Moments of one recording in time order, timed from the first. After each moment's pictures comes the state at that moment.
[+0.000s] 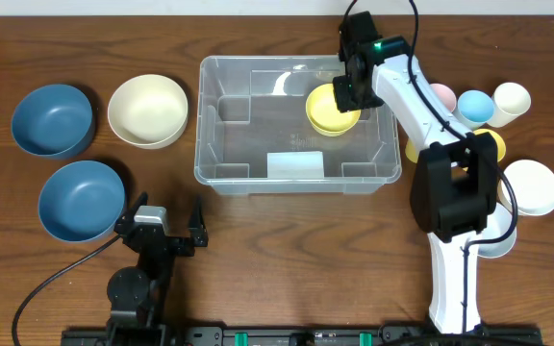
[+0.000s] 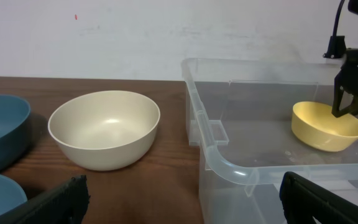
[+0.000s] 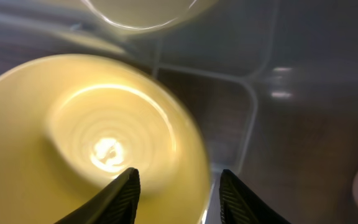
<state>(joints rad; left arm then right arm) -0.08 0.01 0.02 -0.11 0.05 -0.09 0.31 2.30 2.01 -1.03 0.07 0.16</state>
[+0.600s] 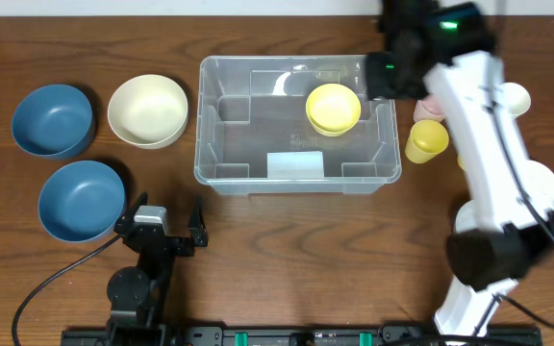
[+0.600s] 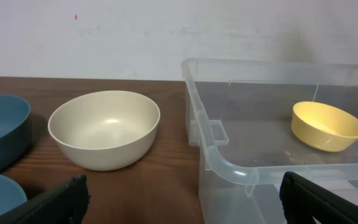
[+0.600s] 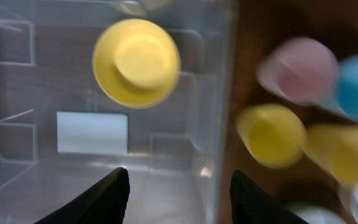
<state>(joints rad) -0.08 0.01 0.02 -0.11 0.05 -0.09 0.27 1.92 2.21 -1.52 0.07 0.29</state>
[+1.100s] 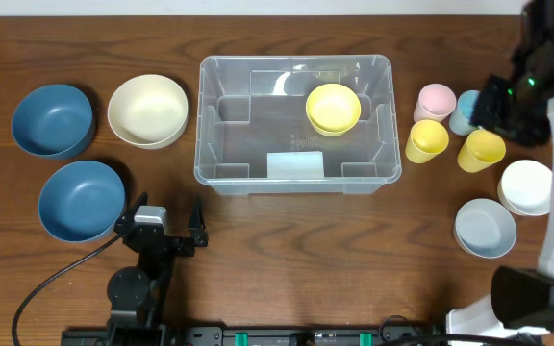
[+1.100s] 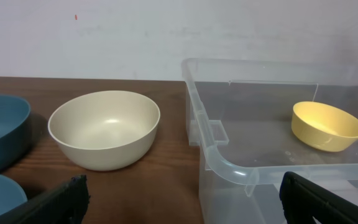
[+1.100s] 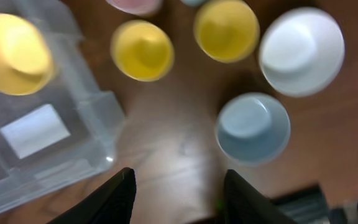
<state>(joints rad) -0.08 0.01 0.02 -0.11 0.05 -0.09 -0.08 1.71 2.03 -1.69 0.05 0.40</state>
